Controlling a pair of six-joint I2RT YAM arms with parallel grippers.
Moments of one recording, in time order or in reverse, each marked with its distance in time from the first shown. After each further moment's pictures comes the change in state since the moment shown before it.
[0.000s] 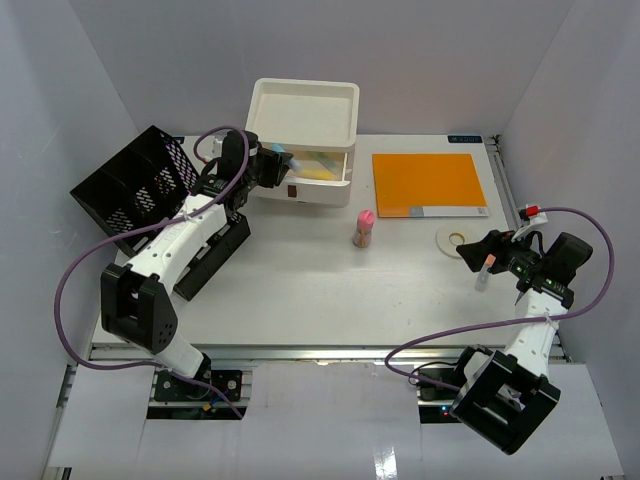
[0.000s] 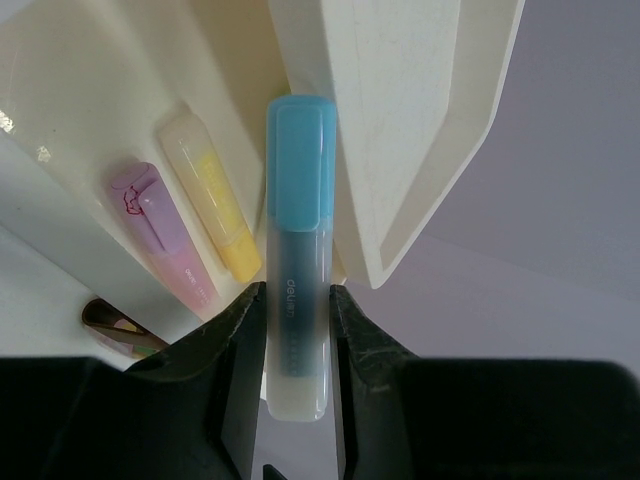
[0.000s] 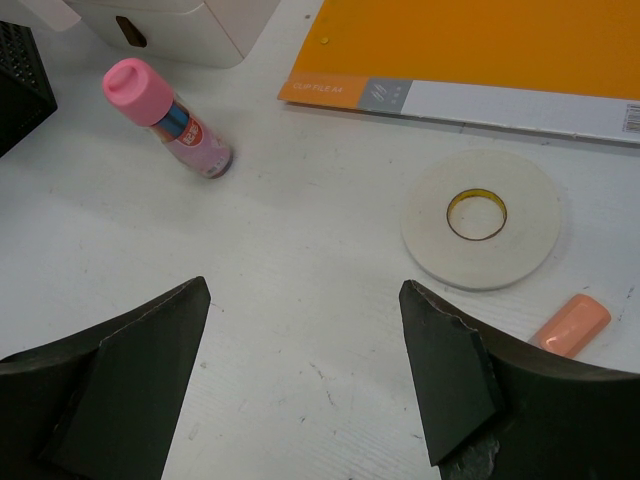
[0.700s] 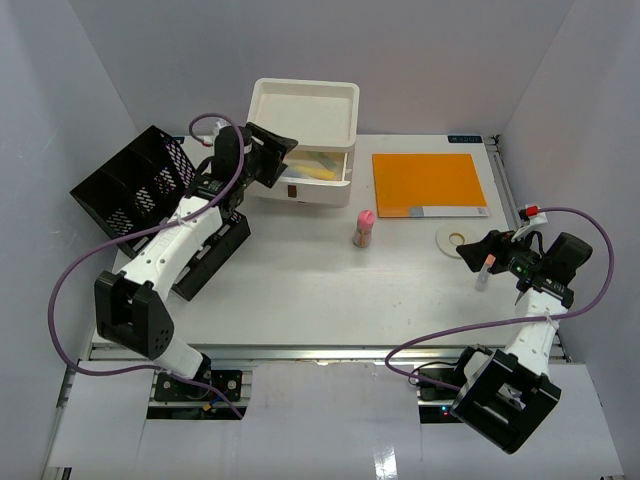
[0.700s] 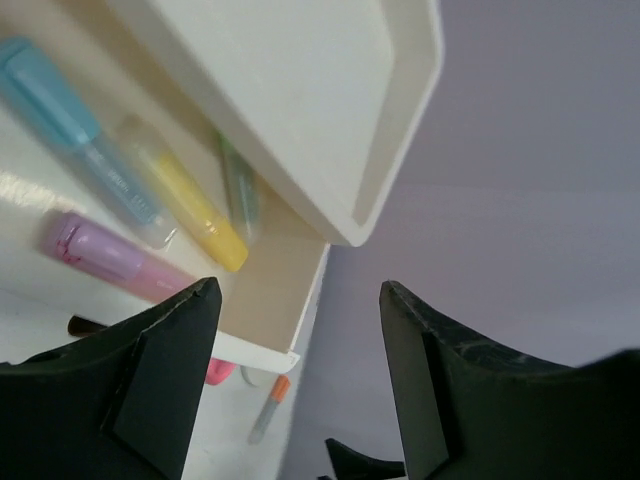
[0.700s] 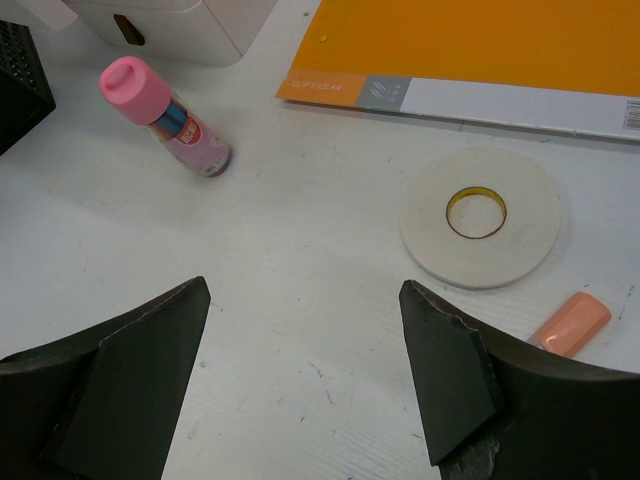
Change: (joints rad) left arm 0.000 -0.026 0.002 0.051 0.041 0.202; right arm 0.000 0.005 -0.001 0.000 0.002 -0.002
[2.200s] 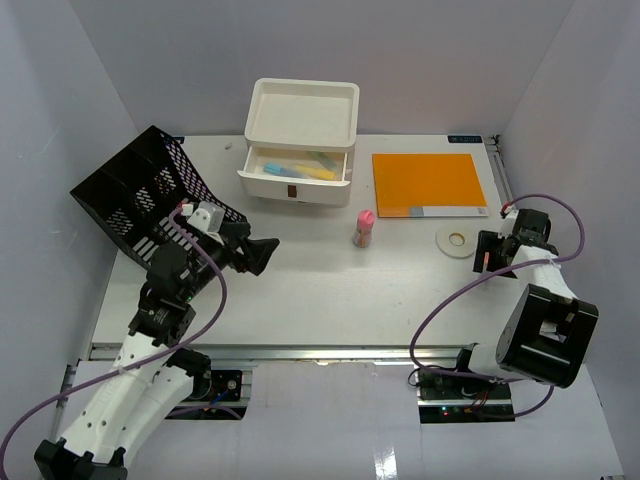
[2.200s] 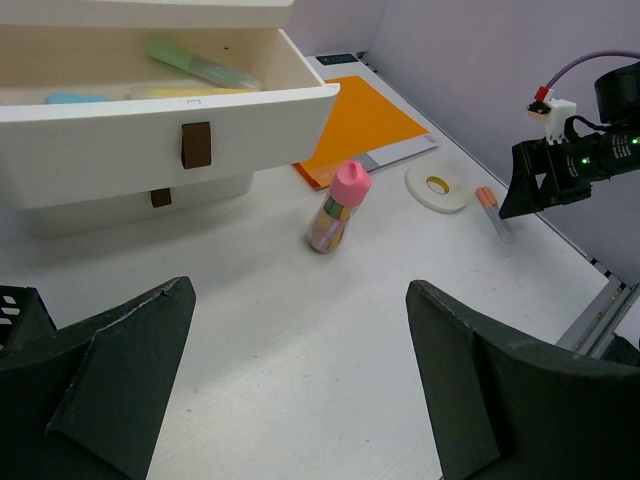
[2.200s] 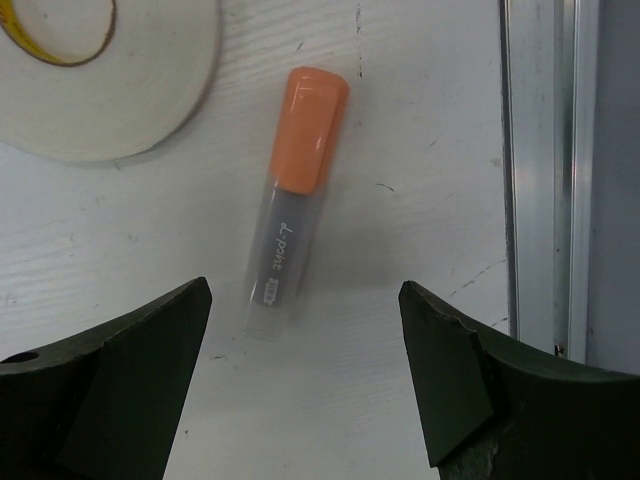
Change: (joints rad) left arm 0.007 -0.952 -0.796 0.257 0.344 1.037; right arm 0.258 0.415 0.157 -0.167 1.025 0.026
